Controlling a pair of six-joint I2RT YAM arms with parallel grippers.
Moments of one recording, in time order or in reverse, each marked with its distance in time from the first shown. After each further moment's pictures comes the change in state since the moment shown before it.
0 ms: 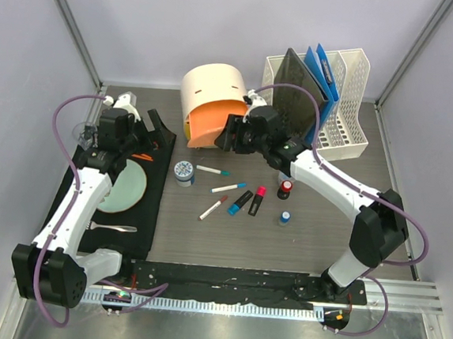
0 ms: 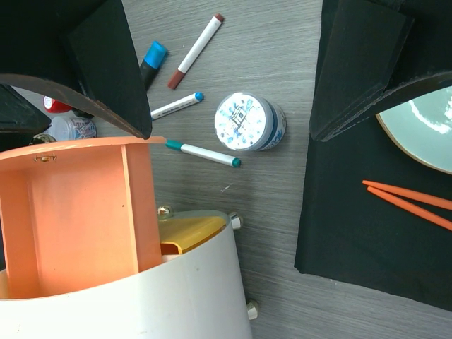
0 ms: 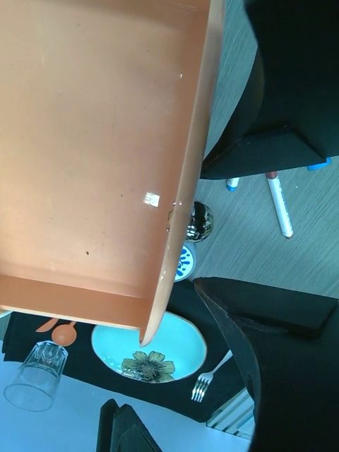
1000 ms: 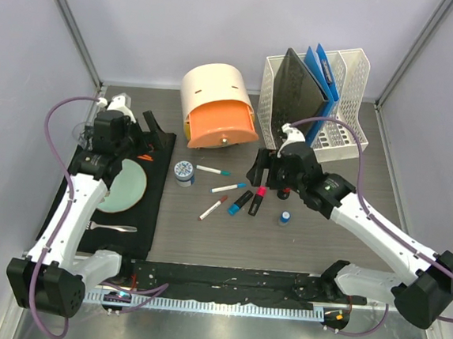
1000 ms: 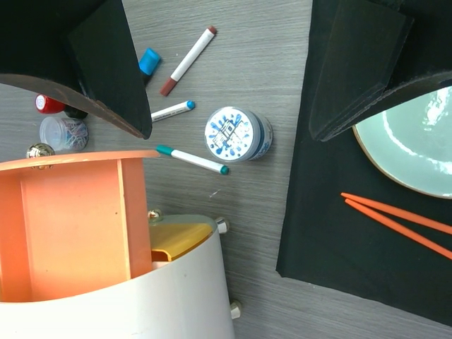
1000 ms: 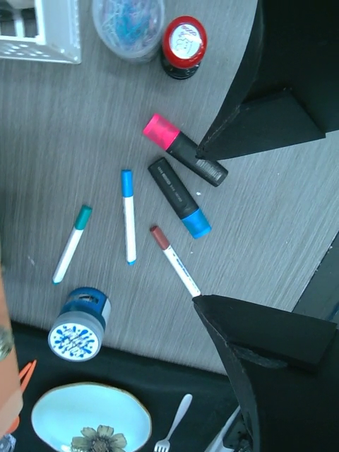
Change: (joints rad) left arm 0.000 -0.064 0.024 -0.095 -0.049 0.013; right arm 0.013 -0.467 -0.335 -0.246 0.156 -0.015
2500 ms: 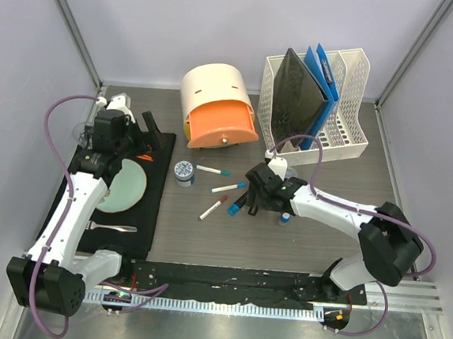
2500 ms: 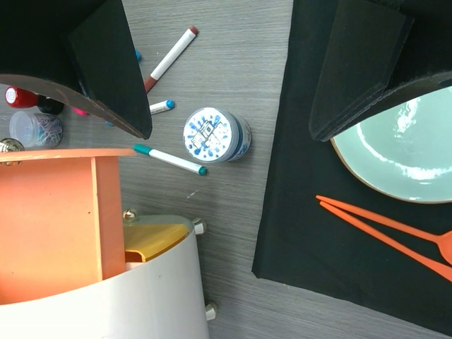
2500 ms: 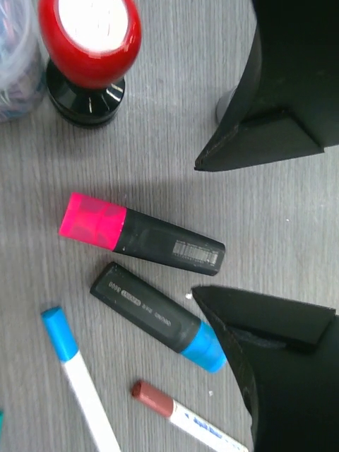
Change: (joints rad) left arm 0.000 0.009 0.018 -0.036 -0.058 0.038; right arm 0.109 0.308 -0.125 -0.037 0.286 0.261
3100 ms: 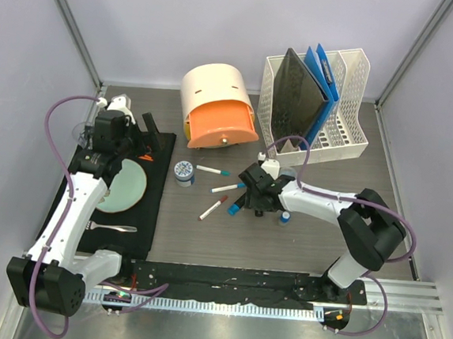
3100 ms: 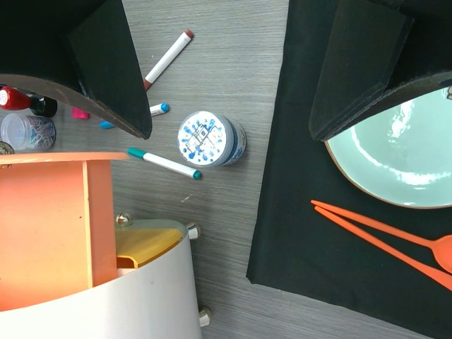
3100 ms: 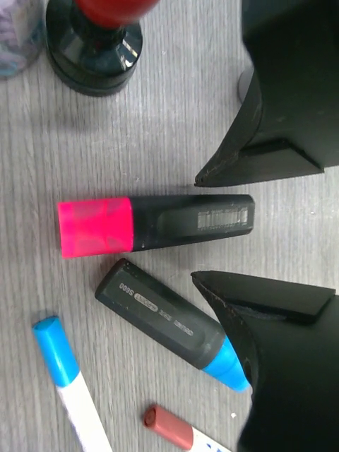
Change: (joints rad) left arm 0.000 0.000 0.000 -0.022 -0.008 0.014; right arm 0.001 0.145 0.036 0.027 -0.025 -0.003
